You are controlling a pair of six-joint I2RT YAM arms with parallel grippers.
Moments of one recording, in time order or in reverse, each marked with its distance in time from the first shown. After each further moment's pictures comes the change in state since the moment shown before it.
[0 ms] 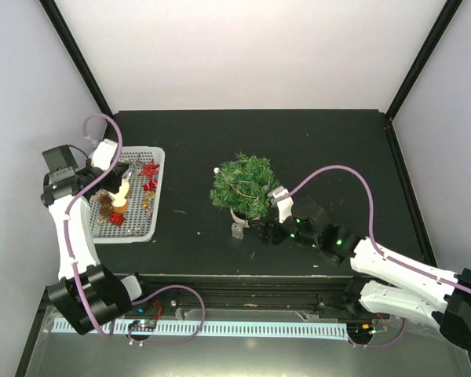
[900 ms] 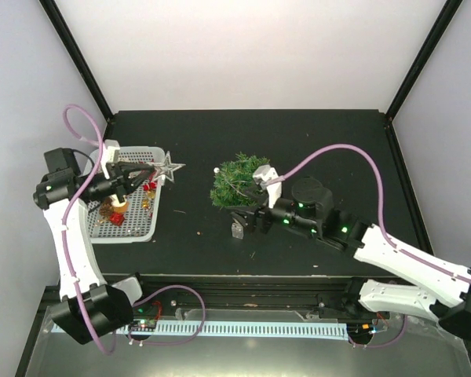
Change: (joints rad) left arm -0.001 -0.104 0.139 -0.441 0.698 0.039; right arm 0.086 0.008 0.336 -0.069 -0.113 -0.059
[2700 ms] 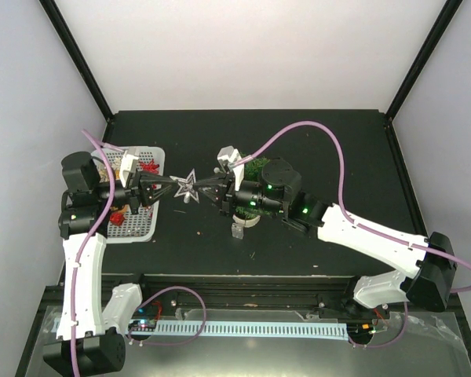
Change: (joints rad) left arm -0.294 -0.242 -0.241 0.689 0.131 -0.808; right arm 0.035 0.342 0.220 0.331 -0.183 0.090
